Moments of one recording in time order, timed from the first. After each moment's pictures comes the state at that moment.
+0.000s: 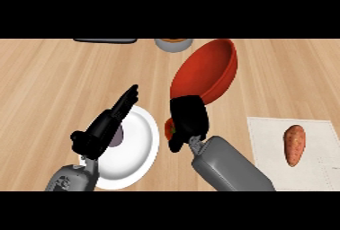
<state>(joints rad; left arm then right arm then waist) -0.16 0.09 -0.20 -1.58 0.00 -0.14 0.09 -0.60 -0.03 0.62 -1.29 1.03 0.17 0.71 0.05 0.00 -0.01</state>
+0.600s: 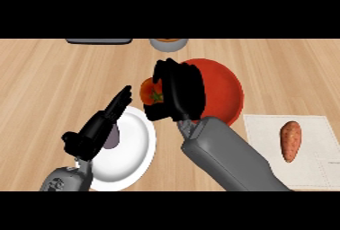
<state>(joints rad) -0.14 0.11 -0.17 -1.58 0.01 -0.15 0.08 -0.79 0.00 0.53 -1.35 0.96 -0.18 0.79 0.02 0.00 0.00</state>
